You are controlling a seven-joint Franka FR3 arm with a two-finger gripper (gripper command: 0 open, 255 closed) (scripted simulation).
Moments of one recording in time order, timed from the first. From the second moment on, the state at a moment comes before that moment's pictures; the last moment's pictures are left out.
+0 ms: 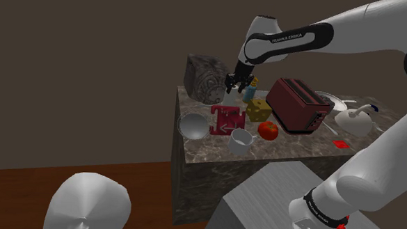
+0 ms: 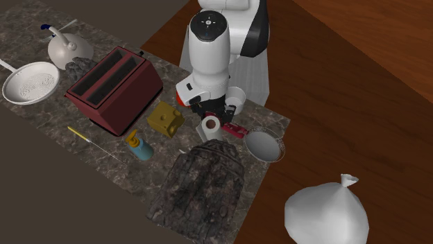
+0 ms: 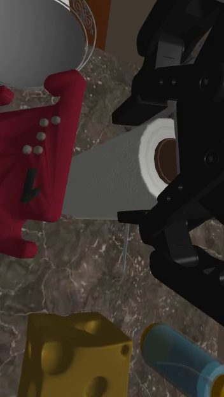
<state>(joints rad) -0.03 0.01 -0.01 -2.11 0.02 2.20 0.21</state>
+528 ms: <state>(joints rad) -0.03 -0.01 -0.01 -2.09 0.02 2.16 0.21</state>
